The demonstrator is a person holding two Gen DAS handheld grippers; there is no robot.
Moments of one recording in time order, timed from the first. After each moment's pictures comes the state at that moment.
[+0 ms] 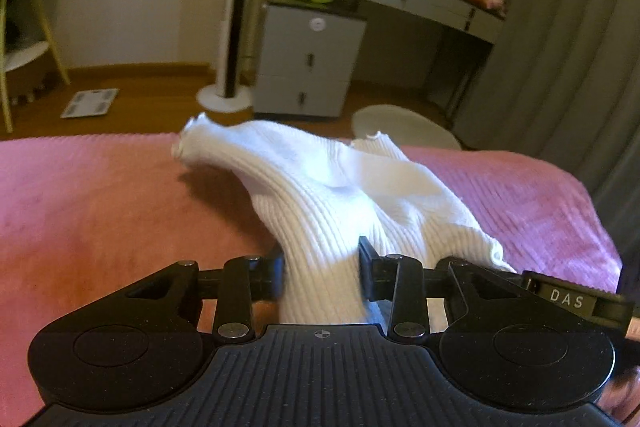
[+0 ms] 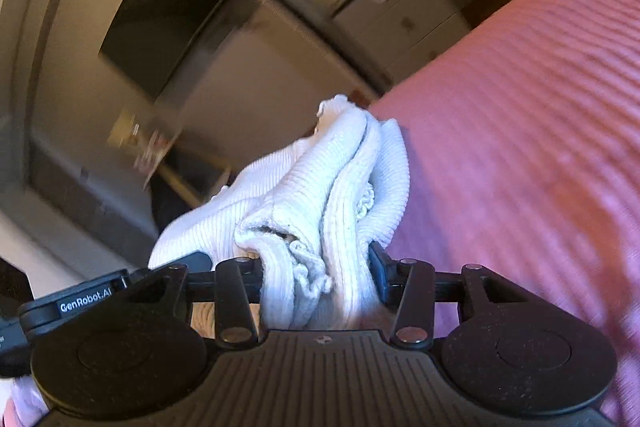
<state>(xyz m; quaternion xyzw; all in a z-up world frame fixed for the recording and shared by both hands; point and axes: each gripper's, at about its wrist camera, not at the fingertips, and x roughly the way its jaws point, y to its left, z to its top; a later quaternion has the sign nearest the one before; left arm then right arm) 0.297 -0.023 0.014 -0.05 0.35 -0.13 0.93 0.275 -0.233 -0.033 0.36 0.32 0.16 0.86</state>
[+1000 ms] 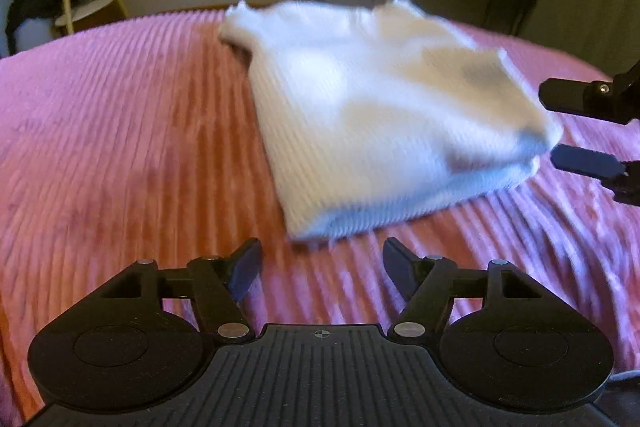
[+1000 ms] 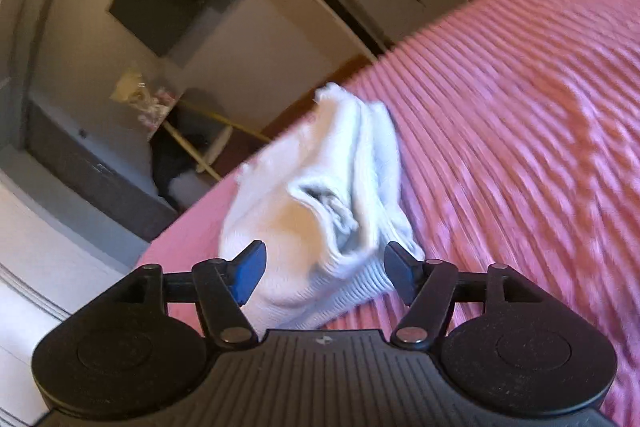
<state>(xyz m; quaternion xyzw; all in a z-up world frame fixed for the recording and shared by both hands) 0.166 0.014 -0.040 -0.01 0.43 -0.04 0.90 0.157 -0.188 0.013 0.35 0.37 0.14 0.85</state>
